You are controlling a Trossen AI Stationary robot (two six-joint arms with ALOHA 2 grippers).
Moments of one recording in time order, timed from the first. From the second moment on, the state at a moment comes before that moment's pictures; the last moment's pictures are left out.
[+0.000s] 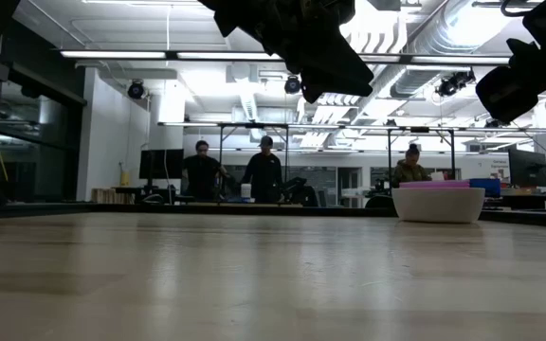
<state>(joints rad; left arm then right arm) 0.03 1.90 1.56 -0.29 0.32 0.04 0.22 0.01 0.01 0.04 -0.18 0.34</state>
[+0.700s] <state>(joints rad) 0.03 1.90 1.56 -0.18 0.32 -0.08 0.22 0.01 0.01 0.04 -0.18 0.34</state>
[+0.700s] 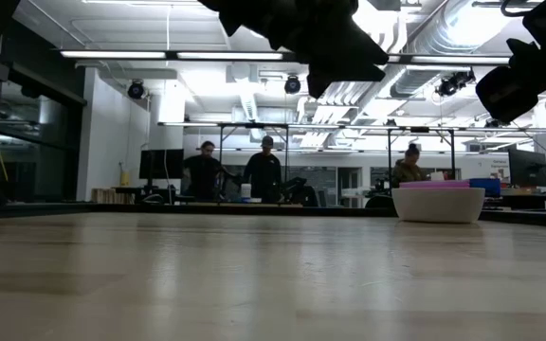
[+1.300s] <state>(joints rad) 0.05 1.49 1.00 0.21 0.32 -0.08 0.22 0.03 0.01 0.05 -0.18 0.34</state>
